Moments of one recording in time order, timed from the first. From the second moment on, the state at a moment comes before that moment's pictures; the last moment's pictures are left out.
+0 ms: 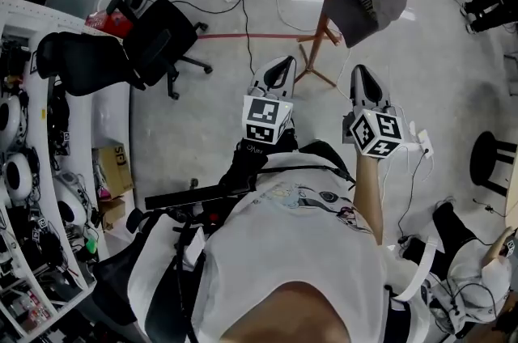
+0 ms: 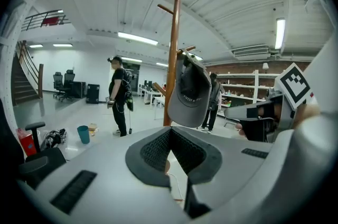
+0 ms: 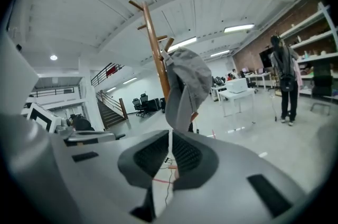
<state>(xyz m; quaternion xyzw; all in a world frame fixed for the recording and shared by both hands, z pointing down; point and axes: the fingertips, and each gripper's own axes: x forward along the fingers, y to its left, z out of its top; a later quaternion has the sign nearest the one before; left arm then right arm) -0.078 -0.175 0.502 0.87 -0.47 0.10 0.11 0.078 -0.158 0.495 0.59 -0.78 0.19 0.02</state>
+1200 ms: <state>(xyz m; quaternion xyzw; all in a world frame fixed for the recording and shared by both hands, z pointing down) -0.058 -0.231 0.492 0.84 -0.52 0.10 0.10 0.130 -0.258 0.505 0.63 -0.73 0.26 0.01</state>
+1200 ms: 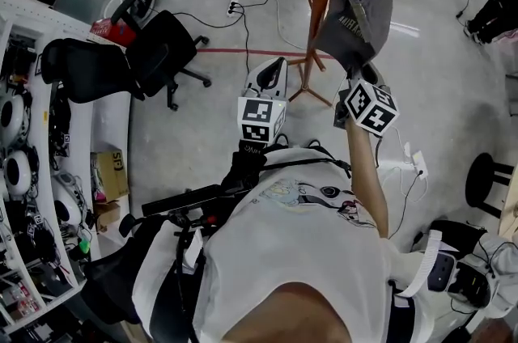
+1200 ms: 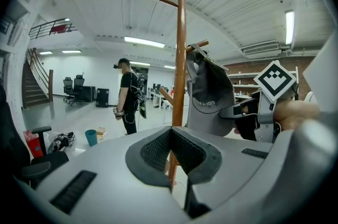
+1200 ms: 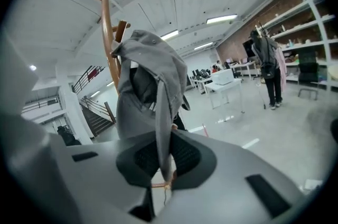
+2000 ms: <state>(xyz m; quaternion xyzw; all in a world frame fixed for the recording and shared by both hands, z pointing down) -0.043 -0.243 0.486 0.85 -0.51 0.10 0.09 0.192 -0.286 0.438 0.69 -0.69 0.19 -0.07</state>
